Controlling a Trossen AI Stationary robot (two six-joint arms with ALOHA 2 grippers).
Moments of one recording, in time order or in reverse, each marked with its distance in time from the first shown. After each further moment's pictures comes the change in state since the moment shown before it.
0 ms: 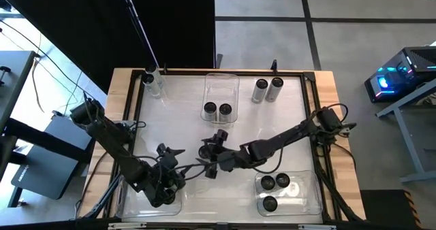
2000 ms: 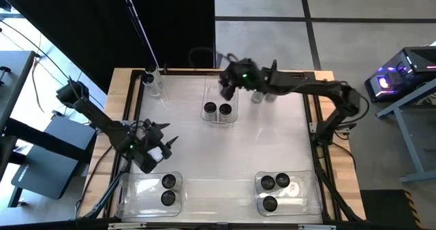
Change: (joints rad) left arm 0.129 -0.479 -0.517 0.107 -0.042 0.184; right arm -0.652 -0.300 -0.002 -0.346 -0.342 -0.130
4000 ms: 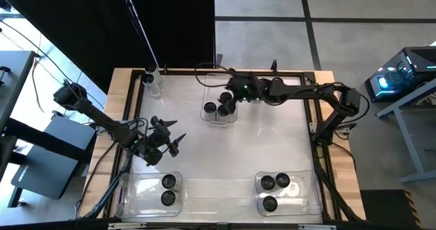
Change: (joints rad) left arm 0.140 -0.003 -0.027 0.386 0.023 0.384; right arm -0.024 0.006 -0.291 0.265 -0.256 0.094
